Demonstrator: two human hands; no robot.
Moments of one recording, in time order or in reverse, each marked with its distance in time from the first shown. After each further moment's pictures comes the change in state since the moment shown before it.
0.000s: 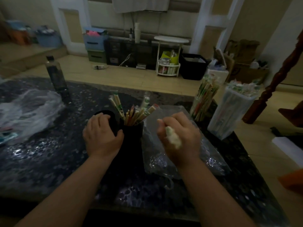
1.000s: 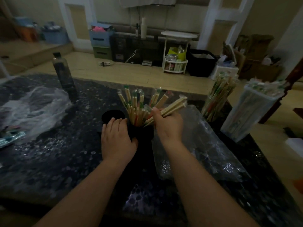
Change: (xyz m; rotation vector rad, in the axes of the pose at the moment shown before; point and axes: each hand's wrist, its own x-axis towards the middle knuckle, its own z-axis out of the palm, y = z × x) left_hand 0.001 -0.003 0.017 0.161 -0.166 0.080; right_hand 0.022 -0.006 0.096 0.459 -0.233 0.981
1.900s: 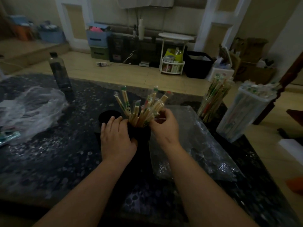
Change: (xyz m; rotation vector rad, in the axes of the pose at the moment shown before) left_hand -0.005 0.006 -0.003 -0.037 0.024 0.058; right_hand -0.003 0.010 -0.008 0.006 -0.171 -0.100
